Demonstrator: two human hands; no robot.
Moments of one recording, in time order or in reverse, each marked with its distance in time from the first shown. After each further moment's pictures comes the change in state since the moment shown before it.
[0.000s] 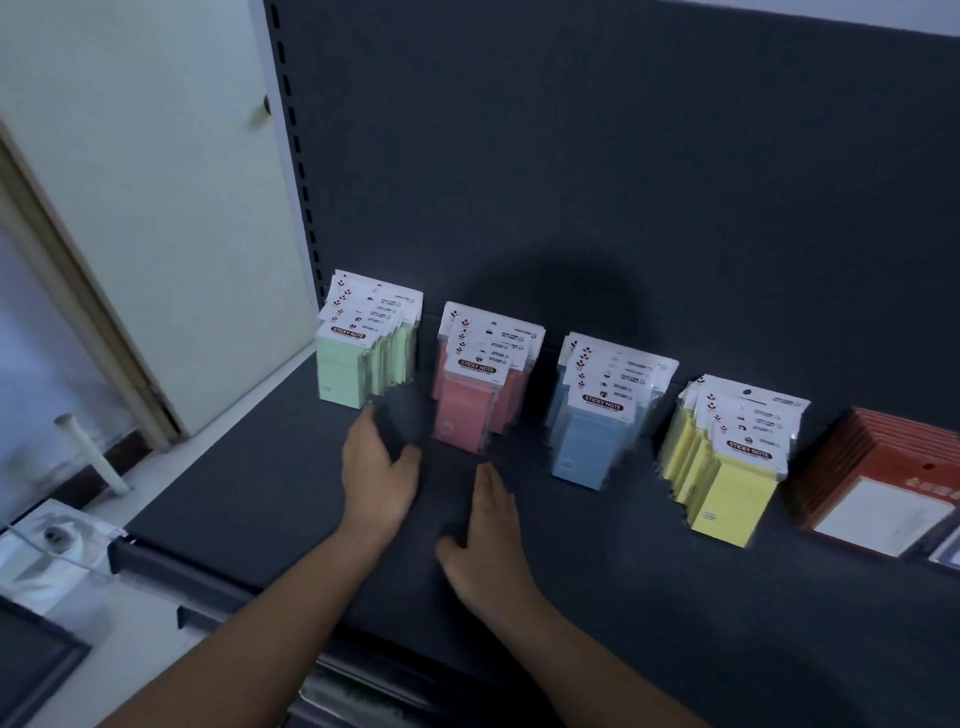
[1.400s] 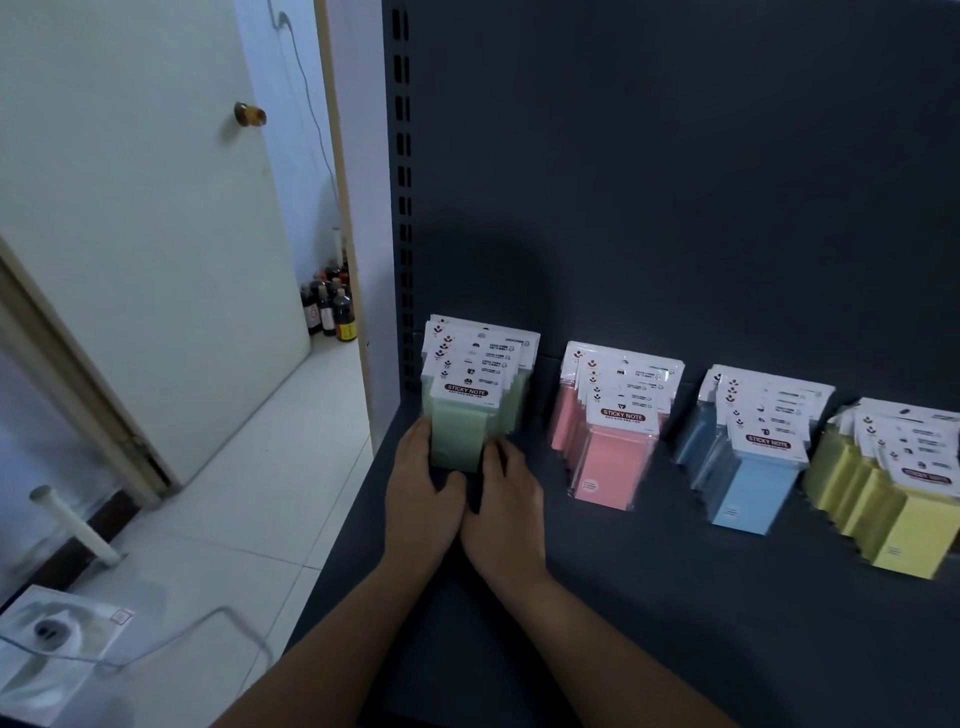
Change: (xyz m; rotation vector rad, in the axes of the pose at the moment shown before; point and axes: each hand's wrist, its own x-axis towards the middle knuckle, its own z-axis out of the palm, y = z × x) left_hand 0.102 -0.056 -0.071 -0.122 -0.182 0.157; right_hand 0.124 -0.100 0.092 -0.139 0.375 0.044
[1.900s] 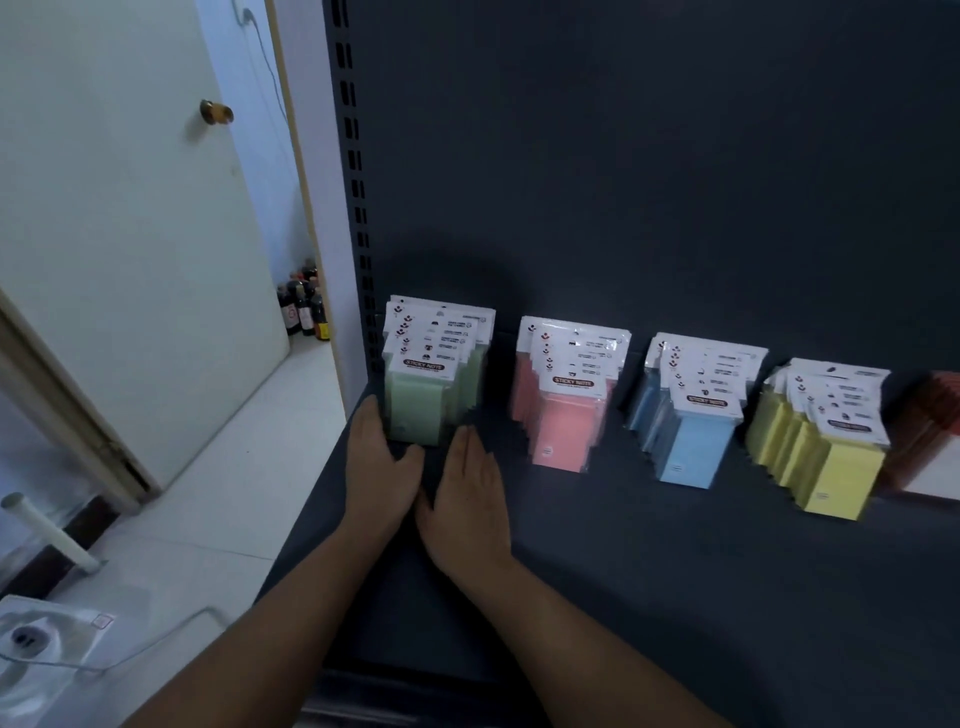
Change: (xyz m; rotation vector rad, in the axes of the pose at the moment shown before) left_hand -0.005 0.010 -0.003 0.030 0.045 0.077; right_hand -0.026 0.002 -0.005 -0.118 -0.132 -0.037
